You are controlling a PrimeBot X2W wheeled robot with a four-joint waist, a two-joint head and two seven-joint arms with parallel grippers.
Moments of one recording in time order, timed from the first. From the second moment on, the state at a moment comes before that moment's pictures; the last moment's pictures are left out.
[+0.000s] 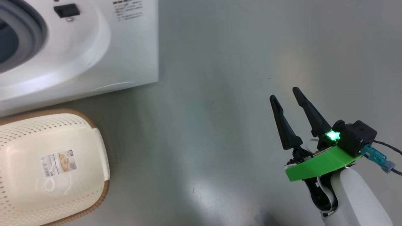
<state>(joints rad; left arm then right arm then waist) -1.13 0.37 0.07 0.83 -0.36 -0.13 -0.26 -0.33 -0.15 0.21 0.11 0.41 0.13 -0.26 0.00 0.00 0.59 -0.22</state>
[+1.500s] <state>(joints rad) -0.35 0.15 0.09 0.55 -0.28 -0.13 -0.26 -0.06 -0.25 0.11 0.17 0.43 0.13 -0.26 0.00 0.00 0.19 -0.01</state>
